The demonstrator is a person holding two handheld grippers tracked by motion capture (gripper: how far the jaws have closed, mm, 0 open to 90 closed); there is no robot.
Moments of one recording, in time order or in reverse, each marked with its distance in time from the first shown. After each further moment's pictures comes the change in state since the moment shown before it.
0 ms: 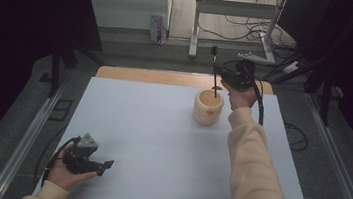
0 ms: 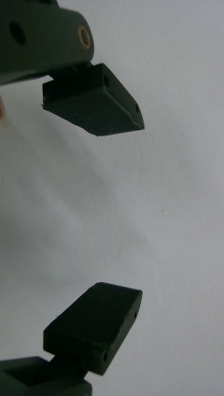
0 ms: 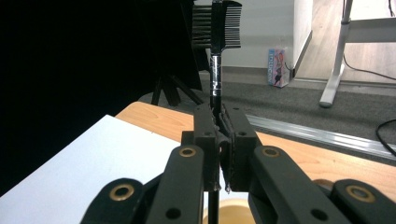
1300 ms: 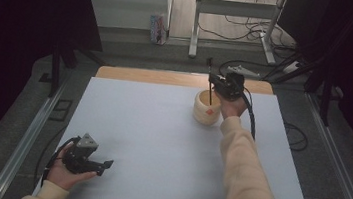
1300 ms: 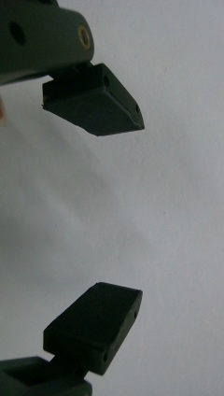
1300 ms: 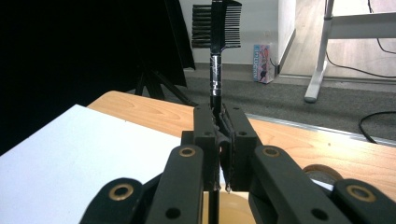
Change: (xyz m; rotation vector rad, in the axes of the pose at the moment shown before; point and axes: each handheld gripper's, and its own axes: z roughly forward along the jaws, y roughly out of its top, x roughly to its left) left arm 0.001 -0.001 0.000 0.002 -0.002 0.001; right arm -0.012 -0.050 0.035 -0.006 -0.064 -0.016
